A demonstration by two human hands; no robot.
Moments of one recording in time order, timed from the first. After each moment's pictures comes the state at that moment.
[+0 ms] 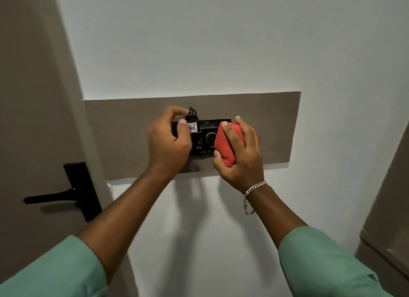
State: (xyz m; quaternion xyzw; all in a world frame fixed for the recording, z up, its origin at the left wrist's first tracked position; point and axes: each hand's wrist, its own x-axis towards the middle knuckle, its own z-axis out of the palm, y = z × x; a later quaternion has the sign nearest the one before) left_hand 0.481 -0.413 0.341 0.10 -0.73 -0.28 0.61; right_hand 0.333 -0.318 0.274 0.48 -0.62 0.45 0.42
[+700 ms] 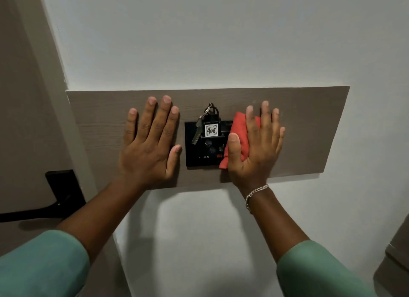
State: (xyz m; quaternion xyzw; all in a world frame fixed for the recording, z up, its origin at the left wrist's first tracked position) left_hand 0.472 -0.557 0.289 0.15 -0.77 0.35 0.52; right_hand 0.302 -0.403 0.266 0.34 -0.63 0.49 0.50
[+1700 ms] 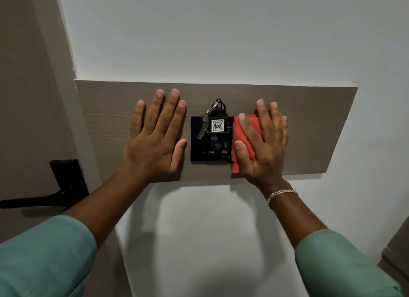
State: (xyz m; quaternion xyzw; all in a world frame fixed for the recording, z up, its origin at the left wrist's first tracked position) left_hand 0.469 -0.560 0.288 0.13 -0.76 0.35 0.54; right_hand 0.282 -0.383 0.268 0.46 -0.58 0.39 0.55
